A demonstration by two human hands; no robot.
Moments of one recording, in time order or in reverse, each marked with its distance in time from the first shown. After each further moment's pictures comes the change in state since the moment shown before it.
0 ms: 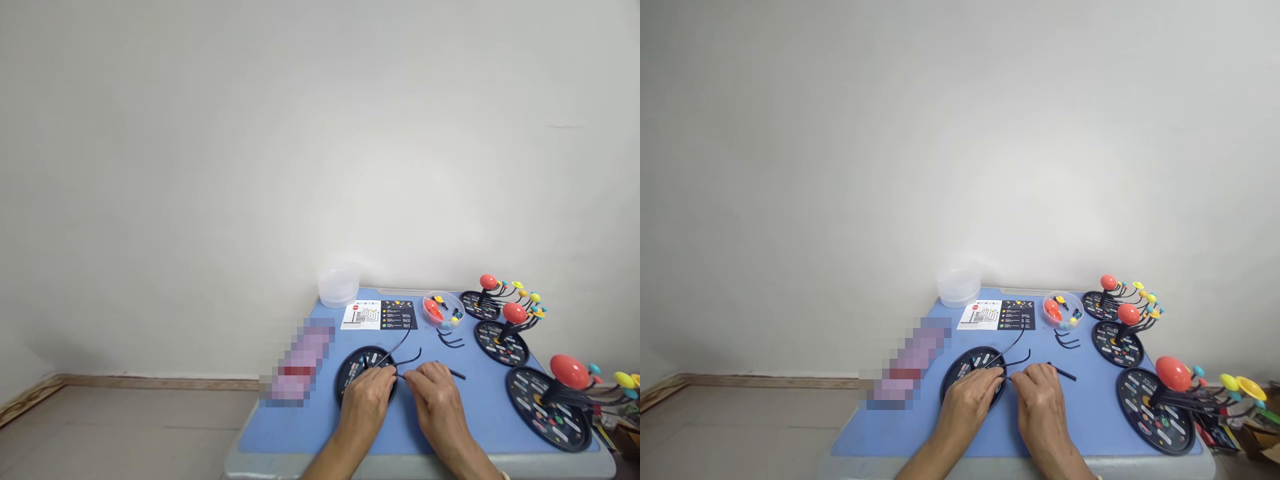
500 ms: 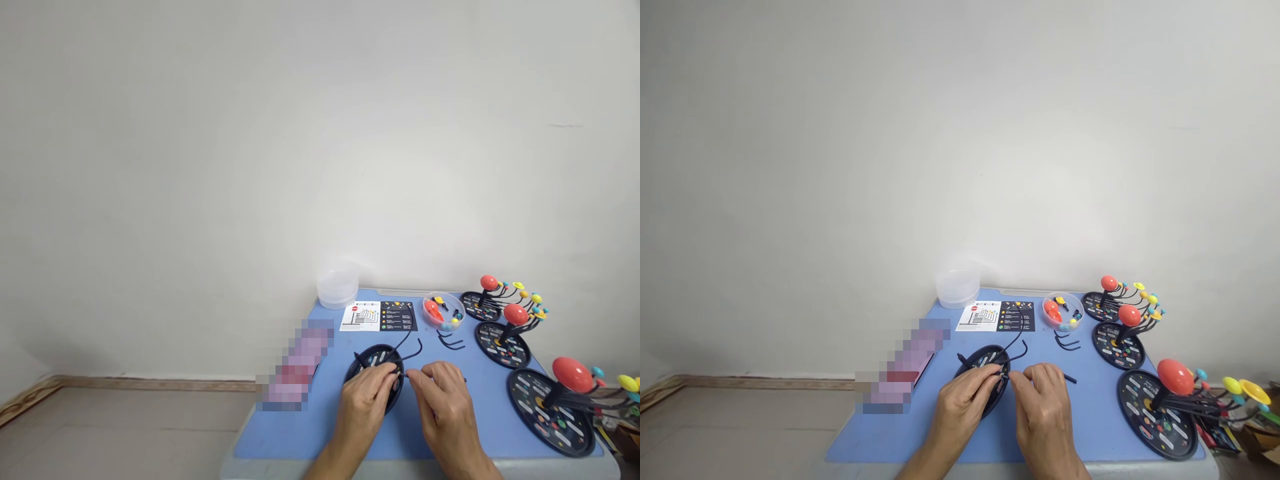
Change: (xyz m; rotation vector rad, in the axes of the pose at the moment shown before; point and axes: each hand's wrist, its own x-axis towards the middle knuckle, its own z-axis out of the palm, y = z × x) left_hand 0.012 0.007 -0.012 -0.214 0.154 -0.043; right_hand 0.016 -0.019 -0.025 -0.028 0.138 -0.049
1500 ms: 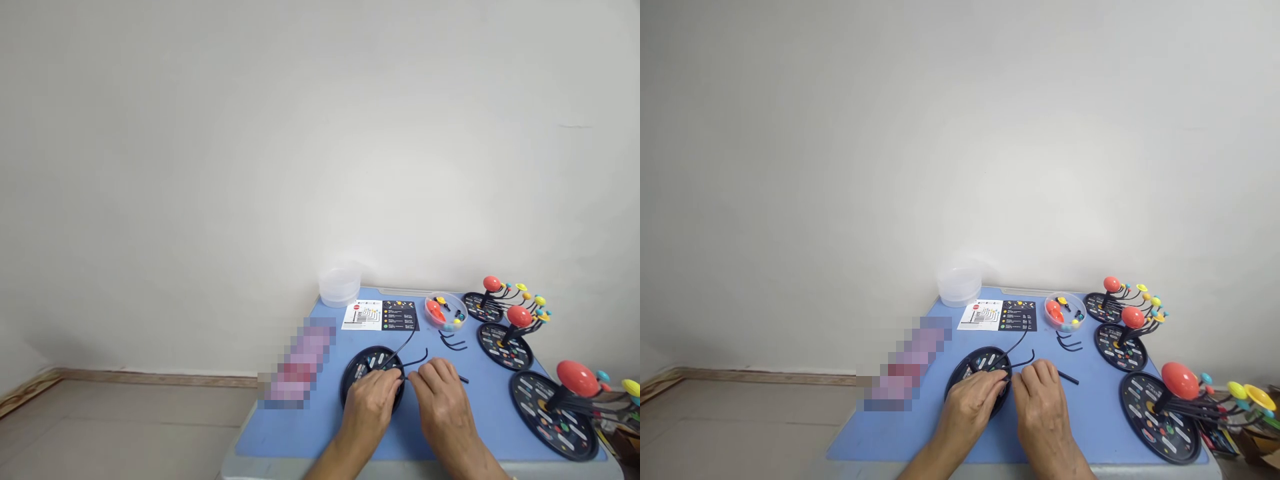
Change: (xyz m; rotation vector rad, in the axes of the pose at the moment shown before) left_hand -0.007 -0.004 0.005 0.119 -0.111 0.080; right_hand 0.005 0.007 0.009 -0.165 -0.088 -0.183
